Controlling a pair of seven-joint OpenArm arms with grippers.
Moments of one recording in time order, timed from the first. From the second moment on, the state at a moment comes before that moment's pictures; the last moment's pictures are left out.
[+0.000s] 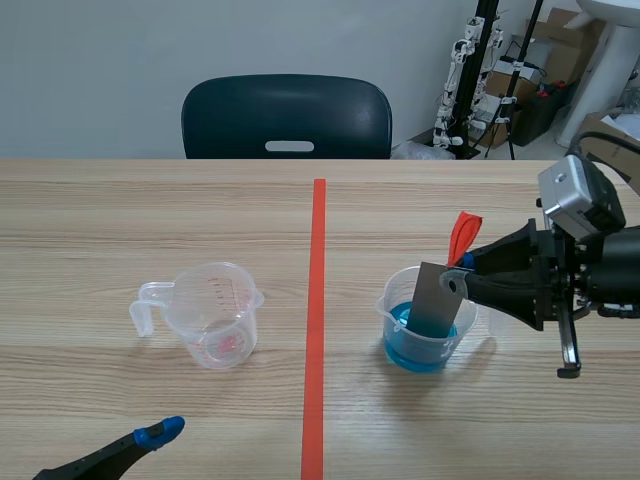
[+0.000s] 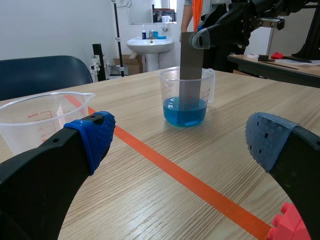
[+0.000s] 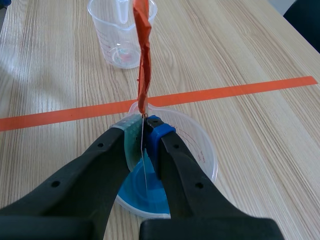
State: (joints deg) left arm 27.2 -8.3 3.2 52.1 32.1 -17.4 -89.0; right arm 20.6 51.4 -52.0 66.6 6.3 44.2 46.0
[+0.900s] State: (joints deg) left arm 27.2 -8.3 3.2 52.1 32.1 -17.4 -89.0; right arm 20.6 51.4 -52.0 66.6 6.3 44.2 46.2
